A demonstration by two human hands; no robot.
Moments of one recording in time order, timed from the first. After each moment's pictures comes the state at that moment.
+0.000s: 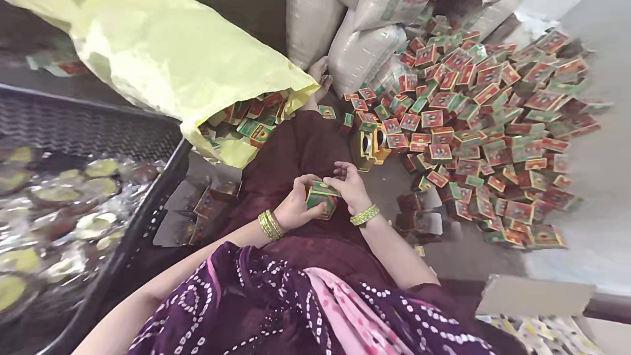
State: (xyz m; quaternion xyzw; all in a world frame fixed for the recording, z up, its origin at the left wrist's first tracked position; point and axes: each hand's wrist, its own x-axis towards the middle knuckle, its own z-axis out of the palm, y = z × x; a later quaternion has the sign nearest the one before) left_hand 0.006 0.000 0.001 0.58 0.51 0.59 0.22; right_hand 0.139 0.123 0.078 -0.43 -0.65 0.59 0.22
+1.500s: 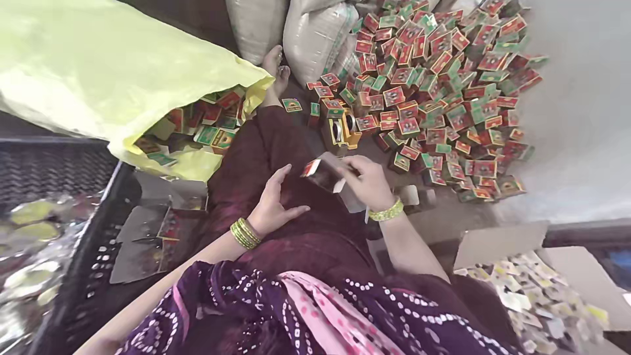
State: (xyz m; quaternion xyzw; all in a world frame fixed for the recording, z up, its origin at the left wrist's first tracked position) left_hand 0.013 0.008 0.004 0.60 0.55 0.53 0.22; right_hand 0.241 0.141 0.127 -0.30 -0.88 0.19 0.30
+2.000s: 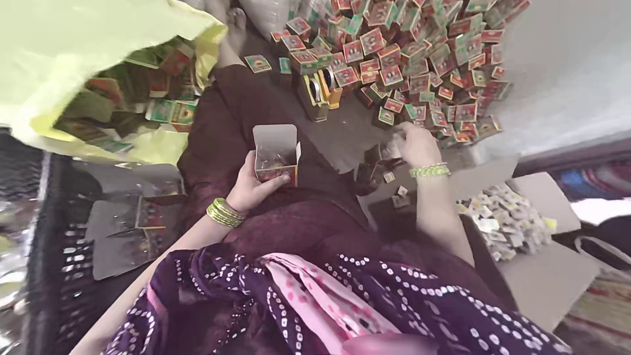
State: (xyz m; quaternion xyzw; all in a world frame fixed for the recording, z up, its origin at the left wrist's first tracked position) left_hand 0.013 -0.009 0.002 0.54 0.50 0.55 0.38; right_hand 0.369 0.157 0.151 -0.65 -0.75 0.06 0.04
